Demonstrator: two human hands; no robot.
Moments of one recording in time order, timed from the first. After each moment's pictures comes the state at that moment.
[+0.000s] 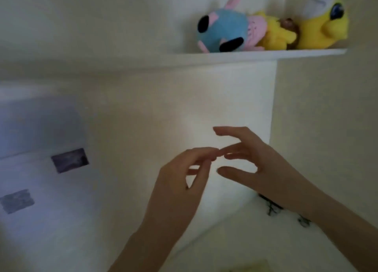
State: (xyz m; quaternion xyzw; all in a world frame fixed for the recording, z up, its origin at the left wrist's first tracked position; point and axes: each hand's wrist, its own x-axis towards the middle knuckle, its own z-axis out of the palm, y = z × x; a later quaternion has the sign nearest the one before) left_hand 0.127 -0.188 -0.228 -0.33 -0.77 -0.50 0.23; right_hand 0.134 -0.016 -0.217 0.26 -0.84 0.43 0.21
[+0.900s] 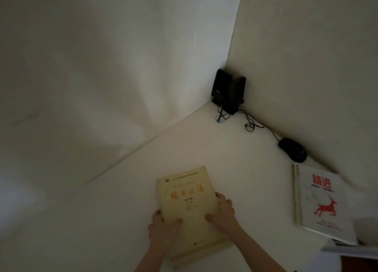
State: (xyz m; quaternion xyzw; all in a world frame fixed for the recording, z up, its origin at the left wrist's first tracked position) left_hand 0.119 -0.073 -0.651 0.29 -0.79 -0.43 -0.31; right_hand 0.147 0.105 -0.658 -0.30 -0.82 0.44 -0.23
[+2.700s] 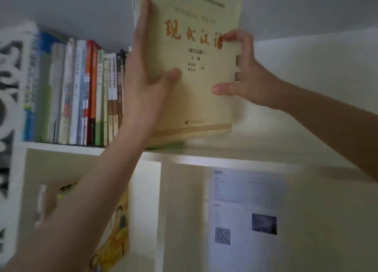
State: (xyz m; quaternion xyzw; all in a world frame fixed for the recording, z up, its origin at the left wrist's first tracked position) left_hand 0.263 -0.465 0.007 -0.18 -0.64 -0.22 0.71; right_hand 0.114 -0.330 0.064 0.70 -0.54 0.42 0.21
